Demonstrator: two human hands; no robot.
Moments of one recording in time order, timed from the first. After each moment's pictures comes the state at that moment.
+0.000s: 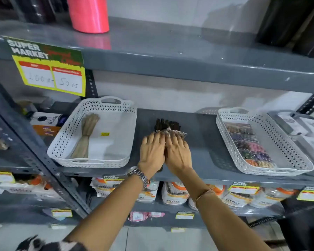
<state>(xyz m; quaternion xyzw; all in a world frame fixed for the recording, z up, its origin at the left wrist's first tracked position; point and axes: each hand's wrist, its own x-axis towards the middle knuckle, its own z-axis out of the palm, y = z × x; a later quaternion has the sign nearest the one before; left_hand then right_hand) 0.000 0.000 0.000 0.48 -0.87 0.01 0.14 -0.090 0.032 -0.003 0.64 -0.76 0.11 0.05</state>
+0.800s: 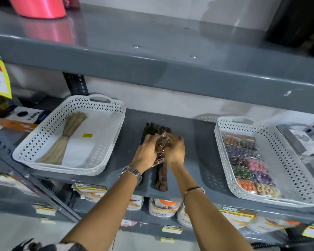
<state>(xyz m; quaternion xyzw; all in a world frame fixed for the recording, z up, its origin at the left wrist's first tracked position) -0.066 -0.042 -0.014 0.52 -0.81 -0.20 0.17 -0.162 -0.017 -0.004 0.43 -0.77 0.41 -0.21</state>
